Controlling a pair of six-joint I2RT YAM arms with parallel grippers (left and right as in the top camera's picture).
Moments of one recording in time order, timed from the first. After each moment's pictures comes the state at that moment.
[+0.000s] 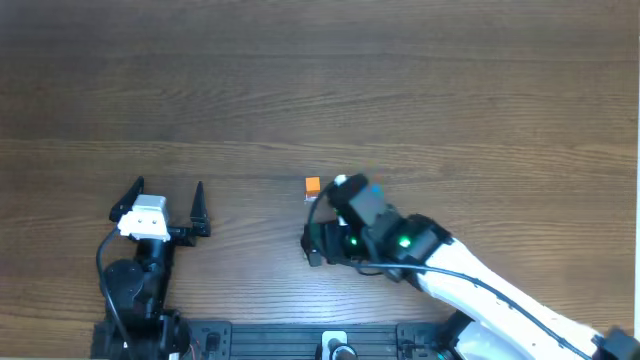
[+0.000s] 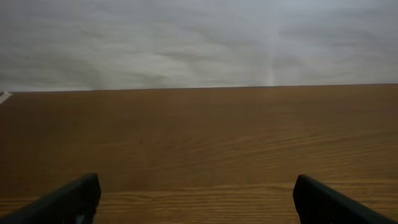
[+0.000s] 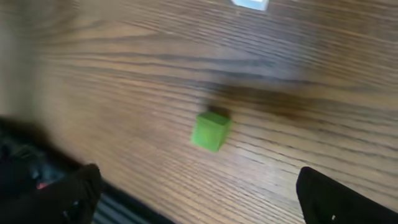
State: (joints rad) left arm 0.04 0.01 0.01 -0.07 0.10 0.00; right arm 0.81 1.24 0.79 -0.66 -0.16 0.66
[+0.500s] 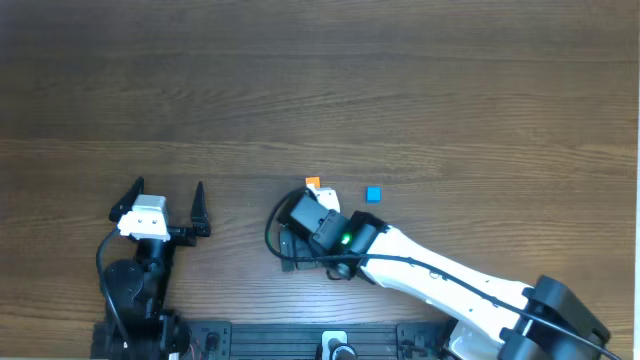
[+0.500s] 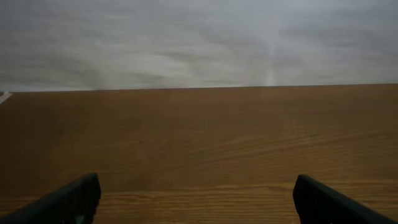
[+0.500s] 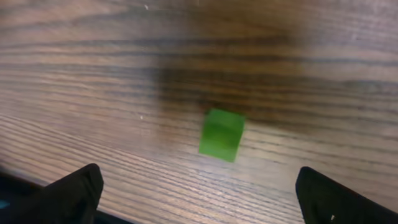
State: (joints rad) left arm 0.04 0.01 0.01 -0.07 0.10 0.00; right arm 0.98 1.47 0.90 -0.69 -0.03 0.84
